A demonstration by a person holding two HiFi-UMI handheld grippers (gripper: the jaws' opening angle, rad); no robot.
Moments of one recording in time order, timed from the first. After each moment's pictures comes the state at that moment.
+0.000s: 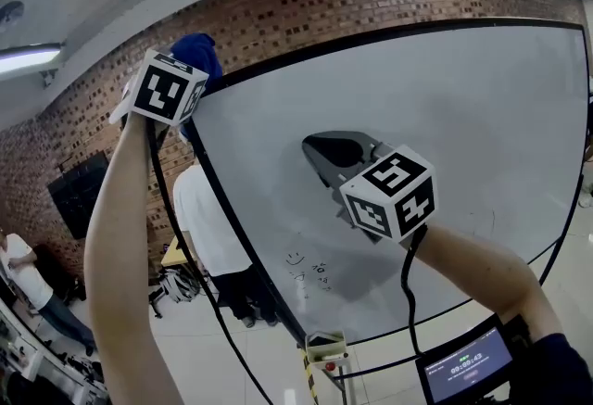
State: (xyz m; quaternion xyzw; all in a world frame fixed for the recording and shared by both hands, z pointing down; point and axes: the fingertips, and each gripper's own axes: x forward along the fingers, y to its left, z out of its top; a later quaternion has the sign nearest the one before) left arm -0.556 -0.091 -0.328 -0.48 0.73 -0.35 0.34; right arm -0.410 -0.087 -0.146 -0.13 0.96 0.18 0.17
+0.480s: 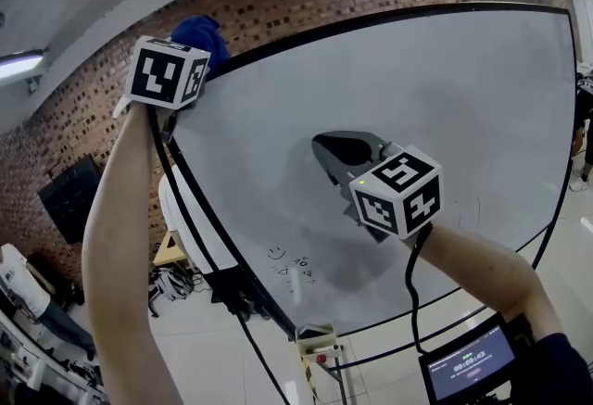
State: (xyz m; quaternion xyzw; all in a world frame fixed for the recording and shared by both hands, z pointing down) left arm -0.489 -0.120 -0.324 -0.54 0.71 -0.29 0.34; right arm -0.364 -0.115 -0.116 -0.17 0.96 0.13 0.16
